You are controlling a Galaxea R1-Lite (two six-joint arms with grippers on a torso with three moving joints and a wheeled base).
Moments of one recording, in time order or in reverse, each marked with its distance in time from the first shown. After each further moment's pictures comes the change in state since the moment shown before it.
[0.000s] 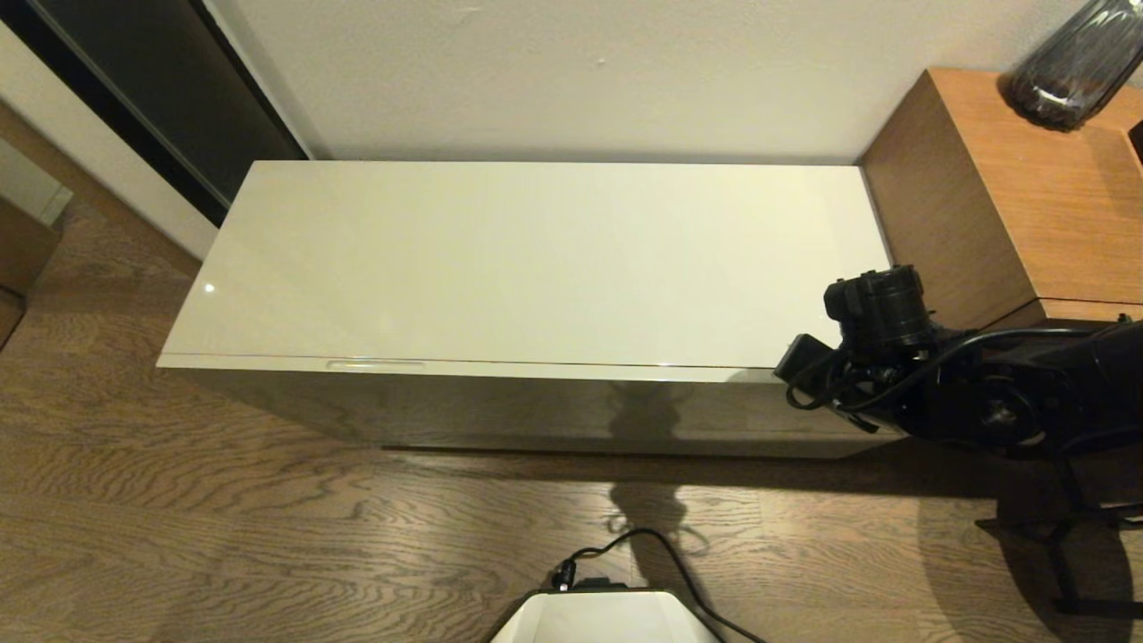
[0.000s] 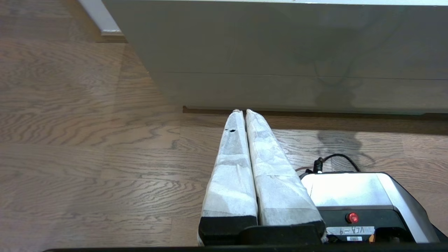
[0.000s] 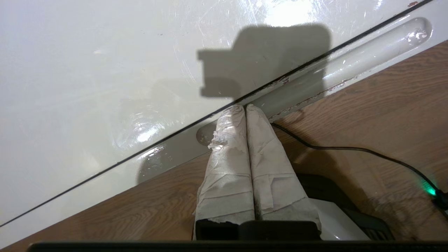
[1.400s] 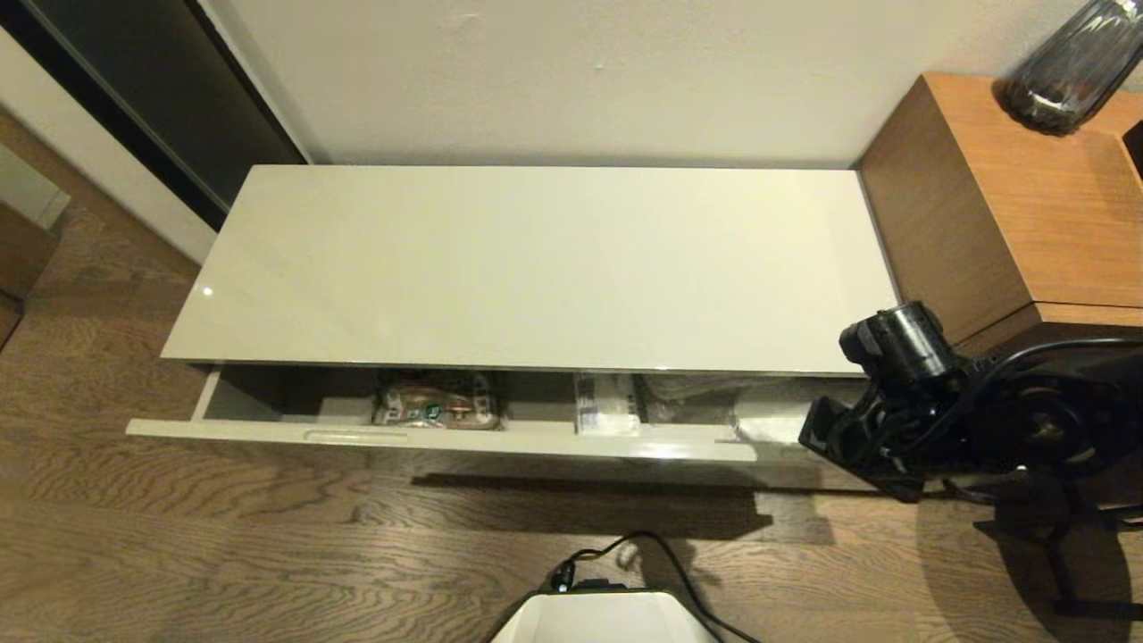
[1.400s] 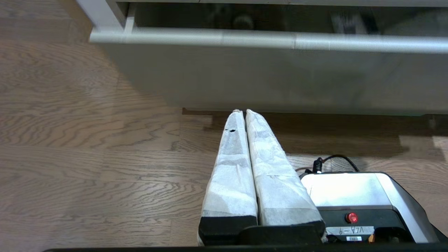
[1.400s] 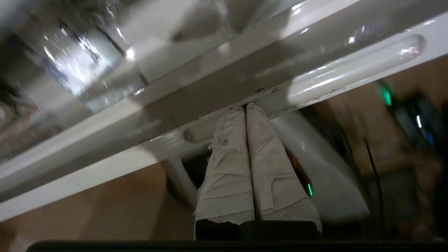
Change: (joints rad) left arm 0.000 0.000 0.000 0.000 0.000 0.000; right arm -0.017 -0.044 0.073 0.291 0.228 0.042
